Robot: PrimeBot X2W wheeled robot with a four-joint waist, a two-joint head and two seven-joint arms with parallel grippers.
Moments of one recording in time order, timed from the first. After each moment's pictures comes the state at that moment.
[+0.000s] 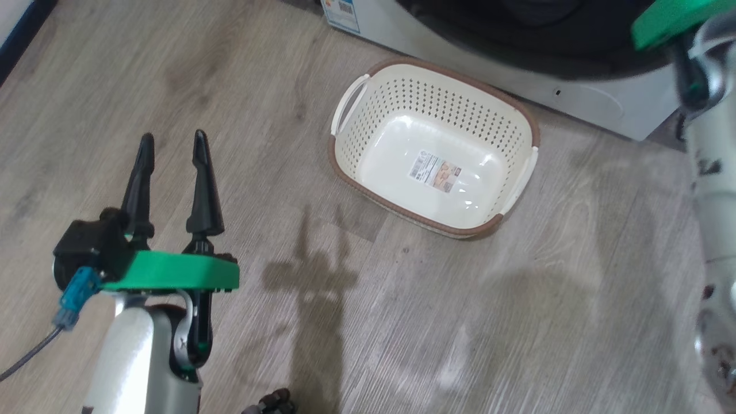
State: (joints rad) left arm -0.21 0.04 -0.09 -0.01 -0.30 0.06 -0.25; right arm -1.03 -0.20 0.00 0.70 0.16 0.13 -0.17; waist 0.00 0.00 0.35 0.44
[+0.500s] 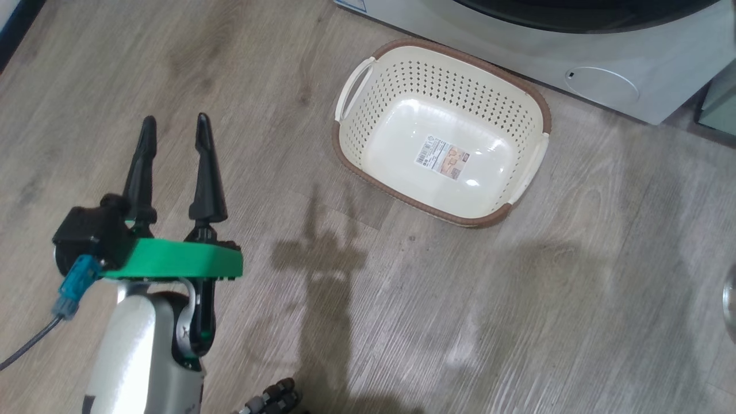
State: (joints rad) left arm -0.25 0.04 -0.09 -0.01 -0.30 0.05 -0.25; right arm -1.21 -0.23 -0.09 0.87 0.03 0.14 -0.19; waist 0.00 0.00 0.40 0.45
